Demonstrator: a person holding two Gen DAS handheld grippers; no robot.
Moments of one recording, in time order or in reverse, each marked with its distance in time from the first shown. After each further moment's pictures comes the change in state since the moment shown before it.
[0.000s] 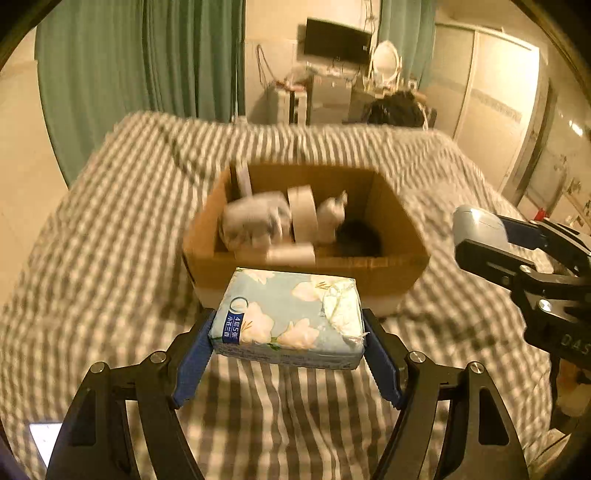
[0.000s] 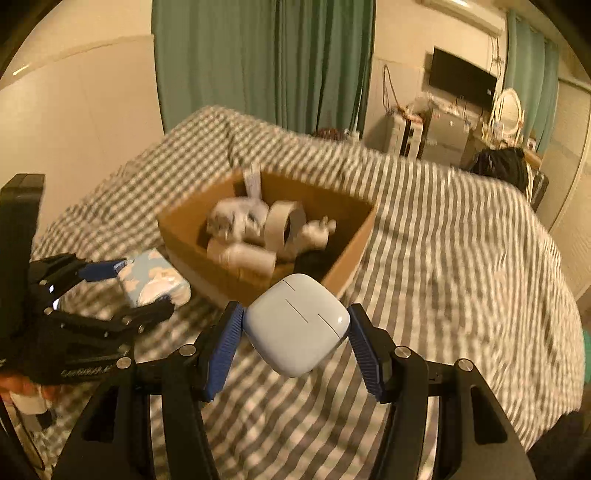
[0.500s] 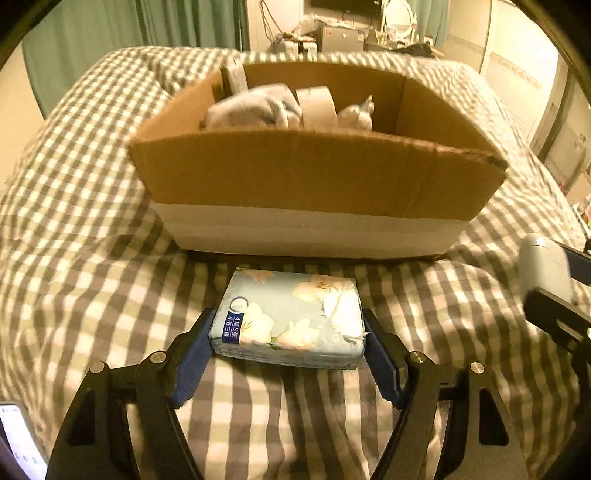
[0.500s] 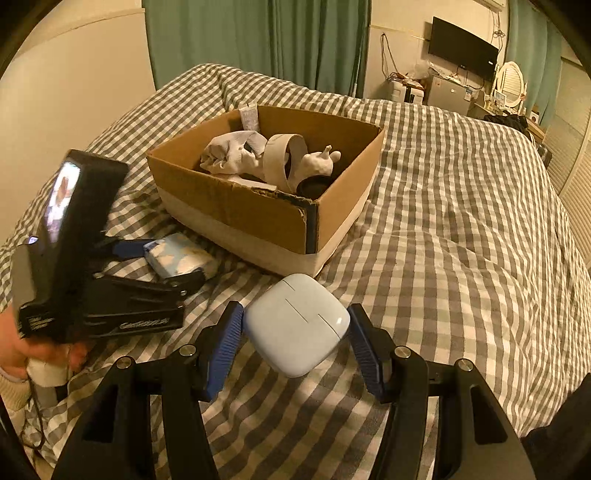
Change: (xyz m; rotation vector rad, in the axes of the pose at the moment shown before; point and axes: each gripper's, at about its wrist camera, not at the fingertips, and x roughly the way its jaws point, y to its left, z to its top) left arm 0.084 0.000 -0.062 0.004 0.194 0.051; right arm 0.039 0.005 -0.061 0.036 0.137 0.008
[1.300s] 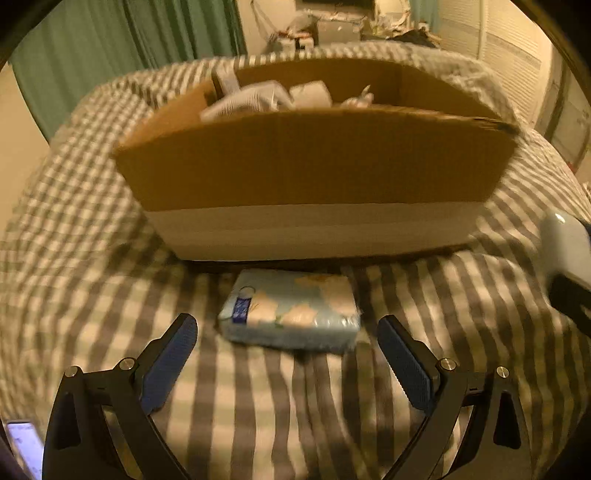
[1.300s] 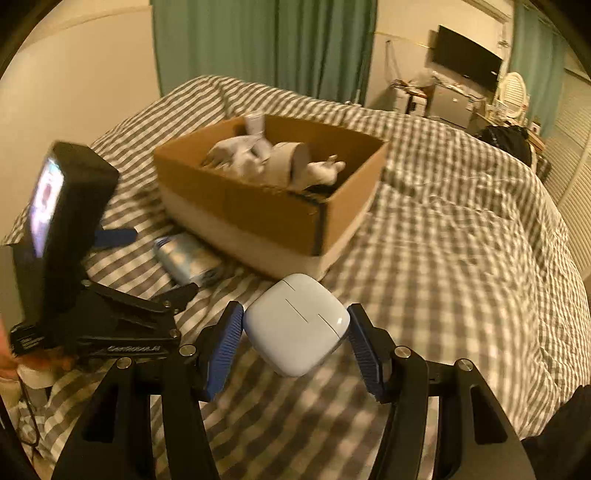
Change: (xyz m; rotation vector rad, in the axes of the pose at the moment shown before) left arm 0.018 -0.017 0.005 0.057 0.040 0.067; right arm -0.008 -0.001 0.003 -0.024 -0.016 -0.020
